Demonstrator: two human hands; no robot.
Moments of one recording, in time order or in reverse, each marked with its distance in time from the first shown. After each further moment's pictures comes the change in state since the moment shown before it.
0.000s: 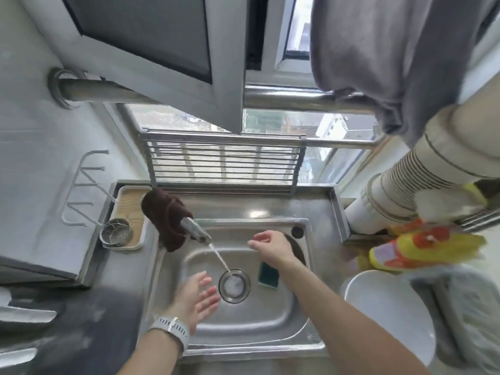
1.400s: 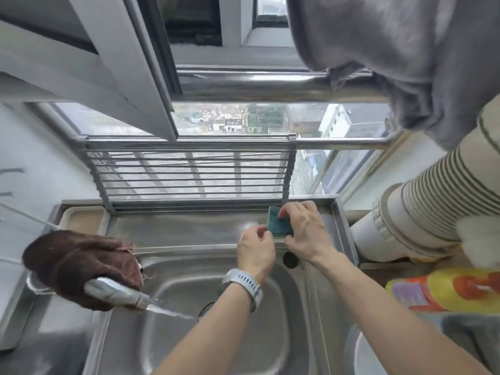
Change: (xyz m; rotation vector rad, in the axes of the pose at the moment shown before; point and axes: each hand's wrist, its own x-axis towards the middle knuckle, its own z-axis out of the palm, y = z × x) left_hand 0.086 0.069 0.232 0.640 0.111 0.748; right_hand 0.127 0.023 -0.120 -0.705 0.333 -0.617
